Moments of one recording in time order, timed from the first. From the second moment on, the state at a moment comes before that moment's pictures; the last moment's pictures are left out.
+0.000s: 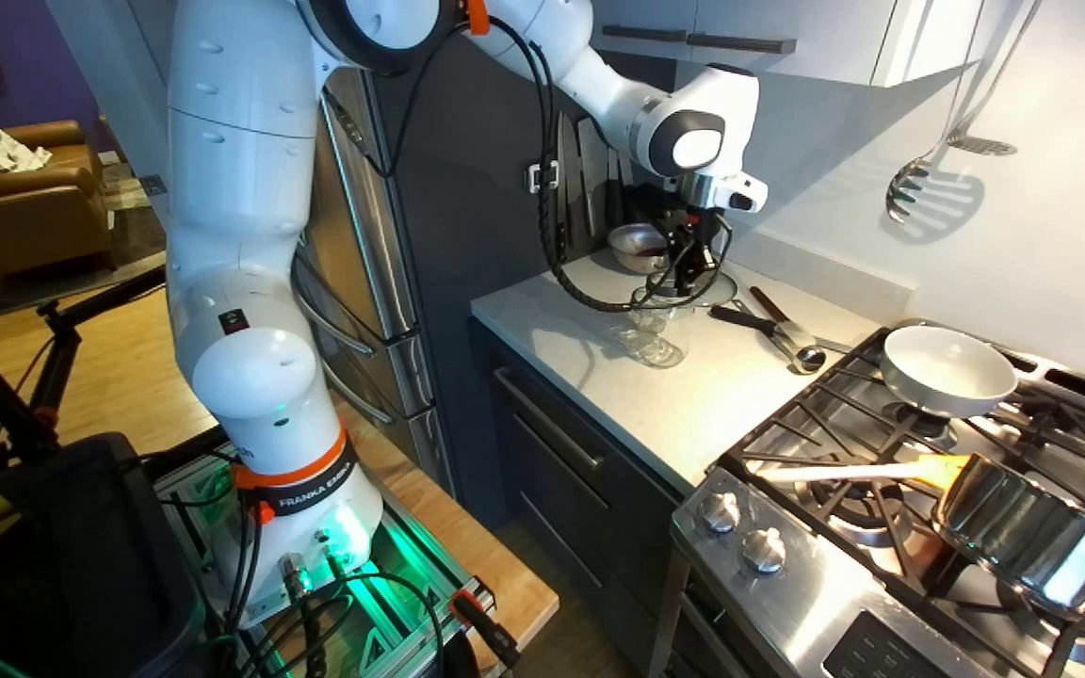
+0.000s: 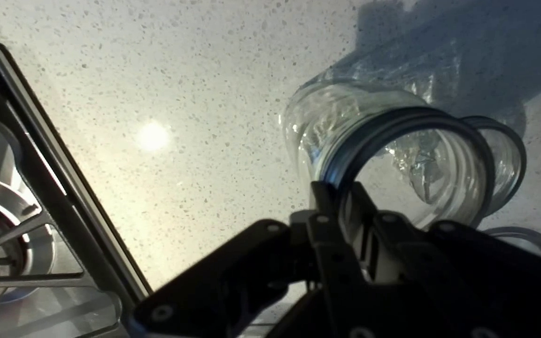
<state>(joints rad) -0.18 0.35 -0.11 -1.85 0.13 2.21 0.12</state>
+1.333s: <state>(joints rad) -0.11 0.24 -0.13 -1.95 -0.10 2.13 0.23</state>
